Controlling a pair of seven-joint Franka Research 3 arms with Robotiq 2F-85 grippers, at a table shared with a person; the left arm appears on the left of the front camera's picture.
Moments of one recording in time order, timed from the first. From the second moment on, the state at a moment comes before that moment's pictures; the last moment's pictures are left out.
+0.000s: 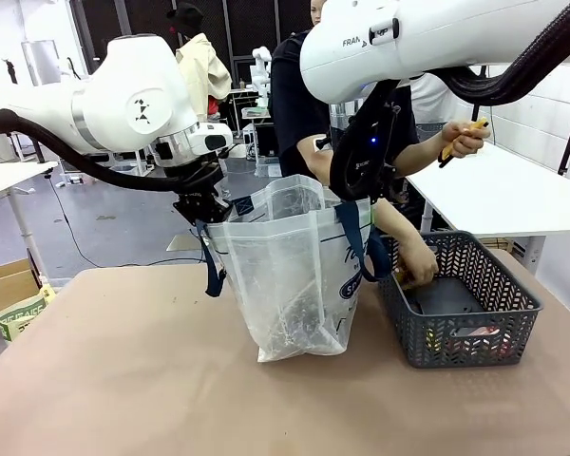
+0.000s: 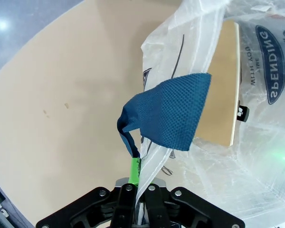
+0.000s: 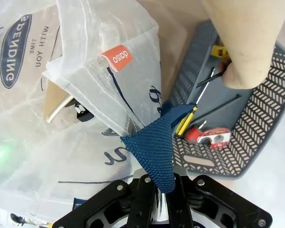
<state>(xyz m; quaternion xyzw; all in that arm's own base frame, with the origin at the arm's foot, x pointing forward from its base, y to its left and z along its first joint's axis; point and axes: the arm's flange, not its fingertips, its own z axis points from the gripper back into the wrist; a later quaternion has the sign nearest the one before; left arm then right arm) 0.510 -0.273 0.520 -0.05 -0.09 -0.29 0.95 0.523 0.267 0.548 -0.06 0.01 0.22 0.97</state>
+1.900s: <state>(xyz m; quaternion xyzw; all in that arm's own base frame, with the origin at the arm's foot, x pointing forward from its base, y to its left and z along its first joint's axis) 0.509 -0.274 0.519 -0.06 -0.09 -0.32 0.94 0.526 0.274 0.551 -0.05 -0.02 0.24 0.97</state>
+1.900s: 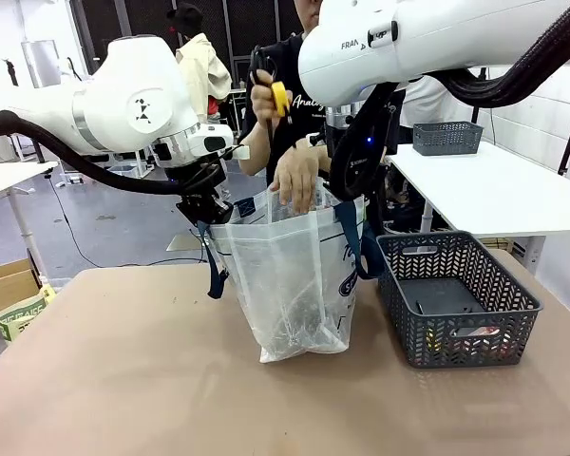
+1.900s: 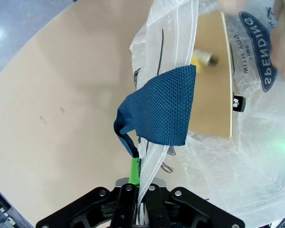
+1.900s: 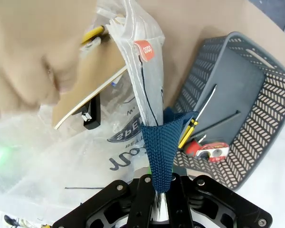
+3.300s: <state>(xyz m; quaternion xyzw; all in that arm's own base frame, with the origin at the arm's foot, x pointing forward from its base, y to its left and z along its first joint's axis) 0.509 -0.274 0.519 -0.06 -0.09 -0.32 0.94 0.526 0.274 0.550 -0.05 -0.02 0.24 0.97</state>
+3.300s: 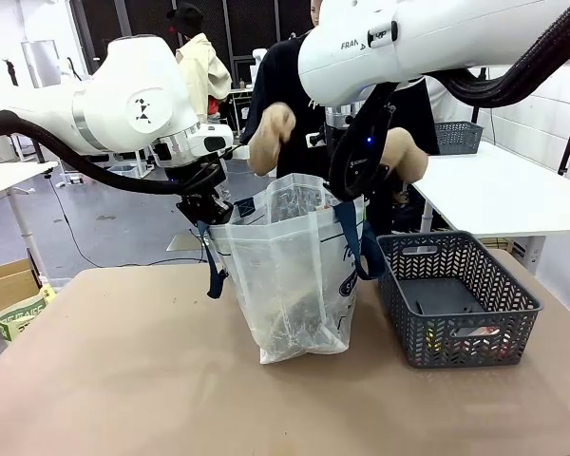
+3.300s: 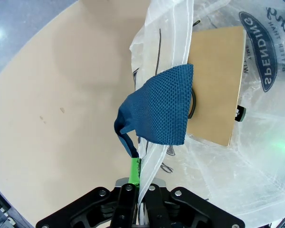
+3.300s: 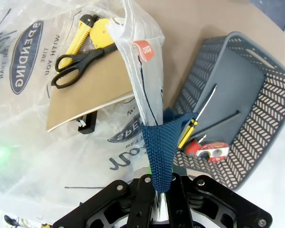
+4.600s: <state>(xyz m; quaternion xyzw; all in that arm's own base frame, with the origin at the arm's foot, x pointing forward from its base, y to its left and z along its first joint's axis) 0.509 -0.274 0.519 -0.06 -0.09 -0.32 0.94 0.526 0.274 0.550 -0.05 -0.02 0.24 0.97</state>
